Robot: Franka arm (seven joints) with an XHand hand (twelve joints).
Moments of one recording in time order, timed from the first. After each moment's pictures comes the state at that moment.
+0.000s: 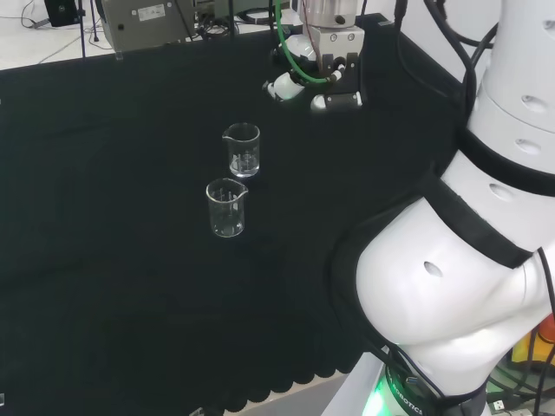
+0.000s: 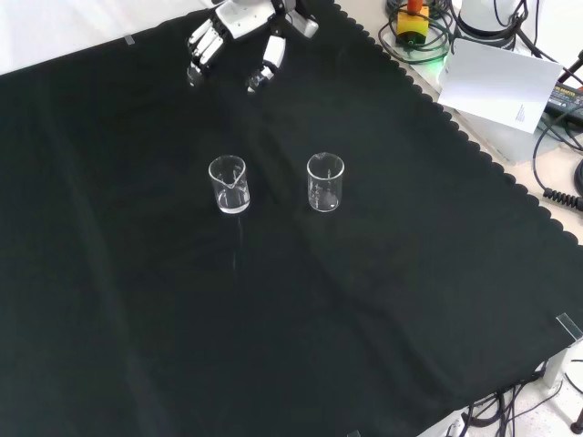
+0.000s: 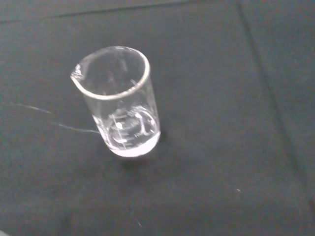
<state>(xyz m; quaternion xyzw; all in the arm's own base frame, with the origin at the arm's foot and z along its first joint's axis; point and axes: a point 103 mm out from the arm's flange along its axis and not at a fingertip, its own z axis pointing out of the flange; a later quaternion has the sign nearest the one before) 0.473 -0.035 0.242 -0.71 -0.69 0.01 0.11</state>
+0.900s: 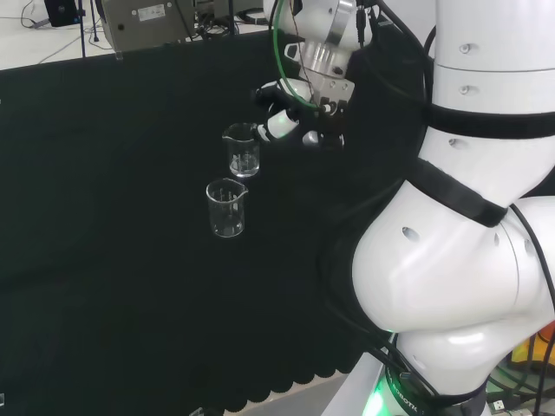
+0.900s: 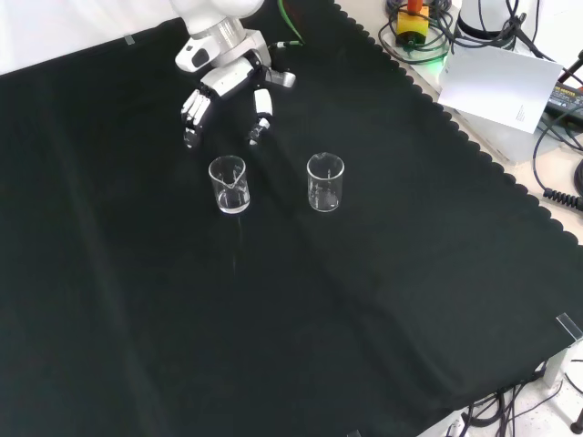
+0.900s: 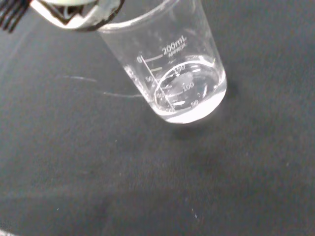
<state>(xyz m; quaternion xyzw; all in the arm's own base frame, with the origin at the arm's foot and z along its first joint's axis) 0.514 -0.031 0.132 -0.64 -0.73 -0.07 0.23</state>
